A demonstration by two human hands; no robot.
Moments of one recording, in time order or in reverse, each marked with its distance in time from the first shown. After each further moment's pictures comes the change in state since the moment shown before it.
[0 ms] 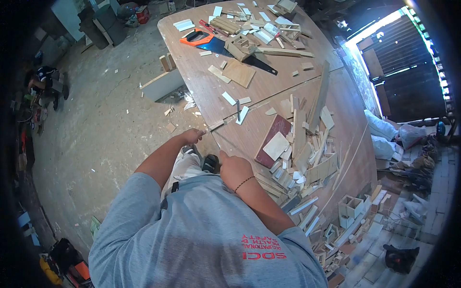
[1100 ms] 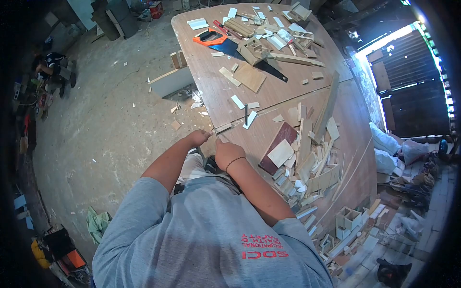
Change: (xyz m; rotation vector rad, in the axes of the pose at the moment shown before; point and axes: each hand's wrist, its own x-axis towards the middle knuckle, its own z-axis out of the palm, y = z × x) left_hand -0.008 0.001 0.010 0.072 0.197 0.096; right_hand 0.081 -0.007 0.014 -0.078 -0.203 0.023
